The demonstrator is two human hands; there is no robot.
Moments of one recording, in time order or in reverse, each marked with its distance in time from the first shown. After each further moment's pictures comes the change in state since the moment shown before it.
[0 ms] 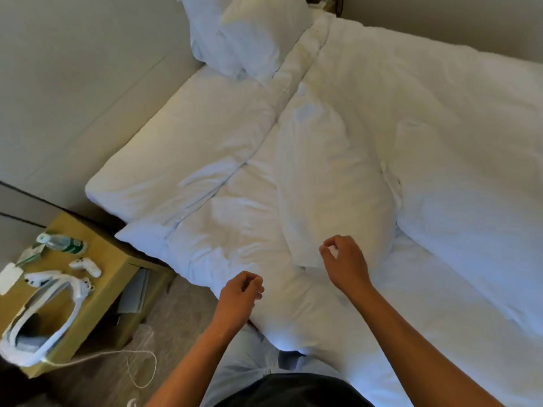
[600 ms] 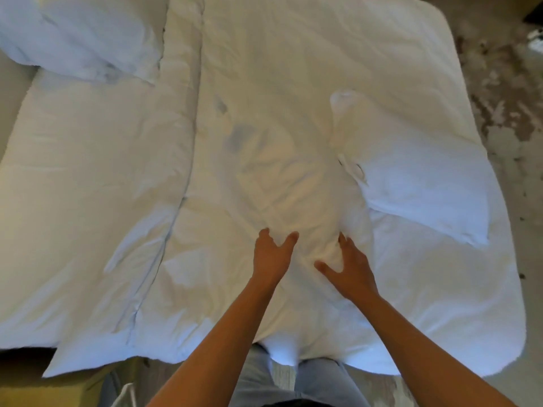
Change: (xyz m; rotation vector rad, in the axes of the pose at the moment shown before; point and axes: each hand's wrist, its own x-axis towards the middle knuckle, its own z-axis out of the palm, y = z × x) left_hand 0.250 0.142 0.052 0.206 -0.368 0.019; right_hand 0.085 -0.002 0.052 -0.109 0.080 0.514
